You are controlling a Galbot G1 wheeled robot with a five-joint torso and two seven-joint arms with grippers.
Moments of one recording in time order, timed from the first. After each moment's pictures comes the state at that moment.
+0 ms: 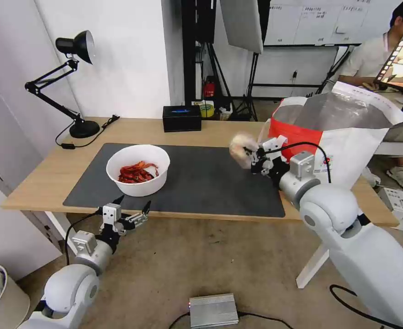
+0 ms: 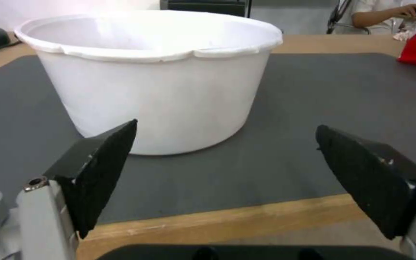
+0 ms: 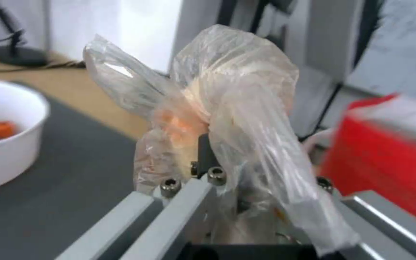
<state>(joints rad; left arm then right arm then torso) 1.42 -1.11 -0.54 -2.00 -0.45 0.15 0.08 -0.80 0.90 0.22 2.10 0.50 -0.54 0.13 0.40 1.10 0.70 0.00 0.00</state>
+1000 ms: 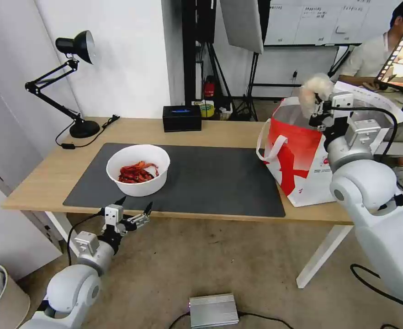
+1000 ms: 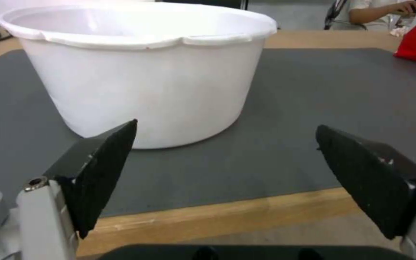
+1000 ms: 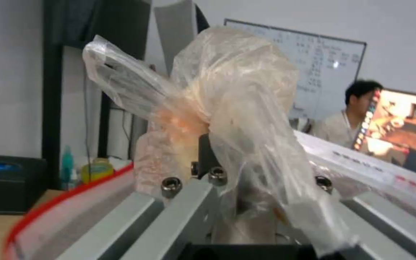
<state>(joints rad) 1.41 -1.11 -0.52 -1.99 -0.45 0.15 0.08 -0.73 0.85 0.36 1.99 0.60 -0.43 0.44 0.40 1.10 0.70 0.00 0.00</state>
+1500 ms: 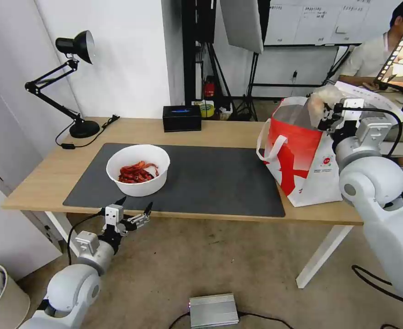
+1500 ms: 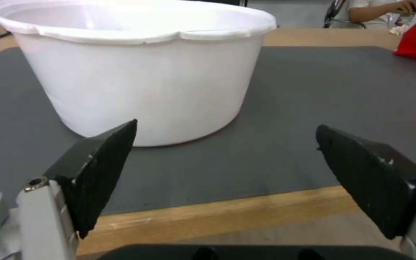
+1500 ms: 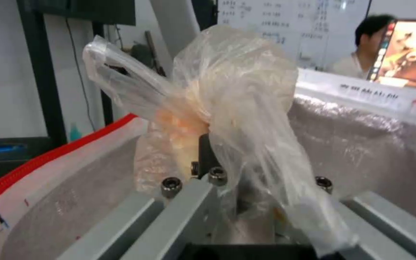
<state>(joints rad) 1.41 -1.11 -0.52 -1.99 -0.45 0.15 0.08 -0.73 0.84 0.37 1.97 0.81 -0.49 0.52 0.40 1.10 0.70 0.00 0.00</state>
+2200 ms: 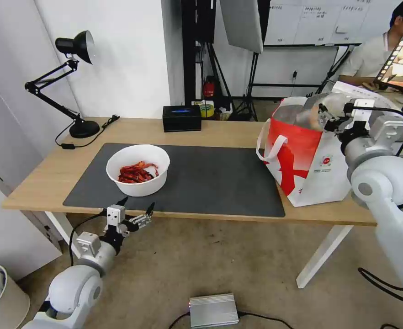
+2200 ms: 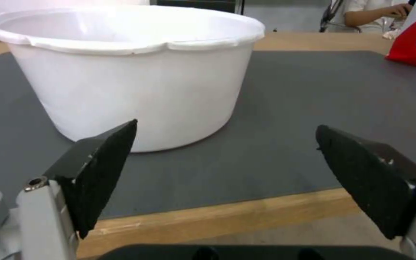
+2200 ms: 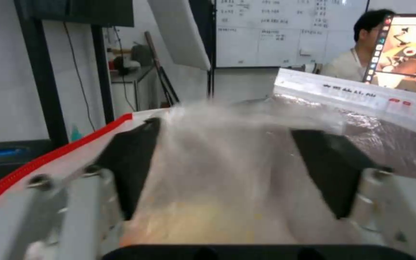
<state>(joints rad) 1.41 -1.11 -0.51 -2.00 -0.44 0.15 0.08 -0.77 0.81 0.43 2.00 0.85 -0.50 0.50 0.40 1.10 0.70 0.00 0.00</state>
